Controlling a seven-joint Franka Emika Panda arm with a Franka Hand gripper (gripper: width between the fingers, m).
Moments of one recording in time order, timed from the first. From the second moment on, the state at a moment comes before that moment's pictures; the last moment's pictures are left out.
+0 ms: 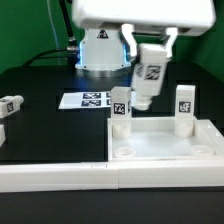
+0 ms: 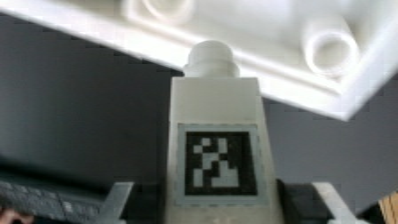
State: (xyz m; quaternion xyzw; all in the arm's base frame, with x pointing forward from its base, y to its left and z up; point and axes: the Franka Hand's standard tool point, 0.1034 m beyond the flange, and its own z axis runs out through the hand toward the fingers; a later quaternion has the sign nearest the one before) arm 0.639 0.017 0.153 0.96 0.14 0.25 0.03
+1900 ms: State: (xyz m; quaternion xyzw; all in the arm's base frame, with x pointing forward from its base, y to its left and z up) arm 0.653 0.118 0.109 0.96 0.10 0.26 -0.04
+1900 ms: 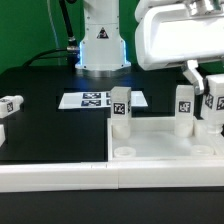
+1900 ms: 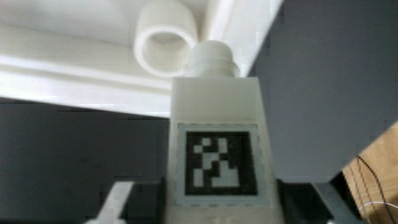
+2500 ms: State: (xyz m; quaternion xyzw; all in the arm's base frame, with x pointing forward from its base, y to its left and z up) arm 0.659 0.101 0.097 0.96 0.09 0.26 -0.03
